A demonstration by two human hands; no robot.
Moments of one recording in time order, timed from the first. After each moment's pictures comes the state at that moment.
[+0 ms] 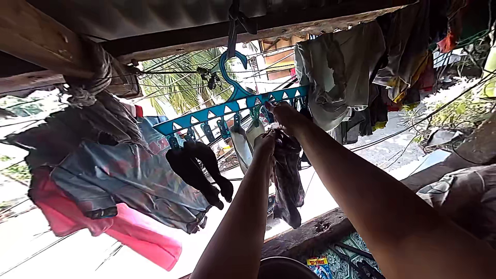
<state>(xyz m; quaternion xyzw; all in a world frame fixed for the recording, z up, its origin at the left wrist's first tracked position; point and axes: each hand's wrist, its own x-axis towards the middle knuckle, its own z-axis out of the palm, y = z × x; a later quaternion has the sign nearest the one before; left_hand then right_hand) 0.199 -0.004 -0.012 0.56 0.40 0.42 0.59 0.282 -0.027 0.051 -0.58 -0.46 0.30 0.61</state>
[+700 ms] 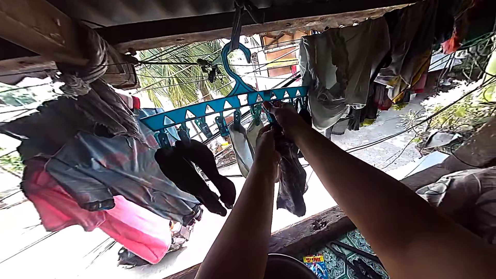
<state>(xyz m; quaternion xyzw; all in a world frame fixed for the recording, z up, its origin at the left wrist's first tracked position) 0.202 -0.019 -0.009 0.42 0.30 0.48 0.71 0.276 -0.019 0.035 -0.55 -0.44 0.26 0.66</state>
